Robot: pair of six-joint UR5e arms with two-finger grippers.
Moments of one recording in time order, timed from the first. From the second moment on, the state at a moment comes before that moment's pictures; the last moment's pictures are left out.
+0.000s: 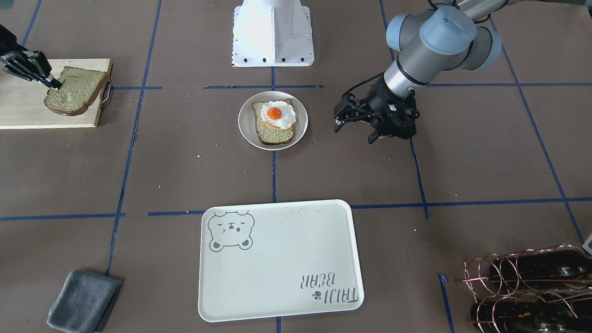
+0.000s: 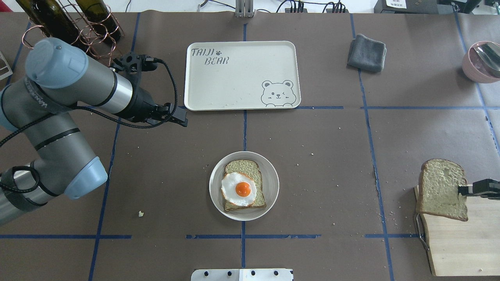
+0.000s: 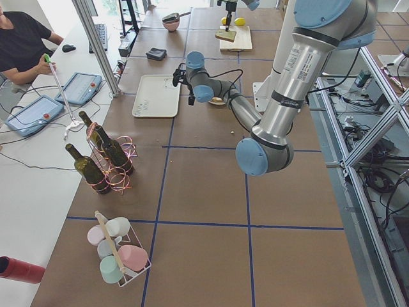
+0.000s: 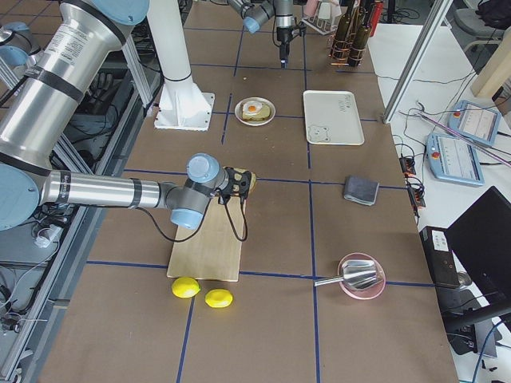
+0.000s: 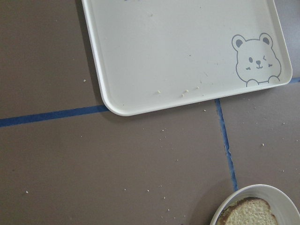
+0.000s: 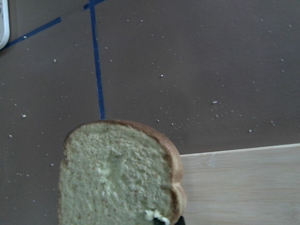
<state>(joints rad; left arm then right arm) -0.72 -2.00 -1.78 -2.02 -2.11 -1.09 0.88 -2.03 1.89 -0.28 2.23 1.37</state>
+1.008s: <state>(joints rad) -0.67 -2.00 -1.75 -2.10 -2.08 -1.27 0.59 -1.35 1.89 -0.87 2.07 1.48</state>
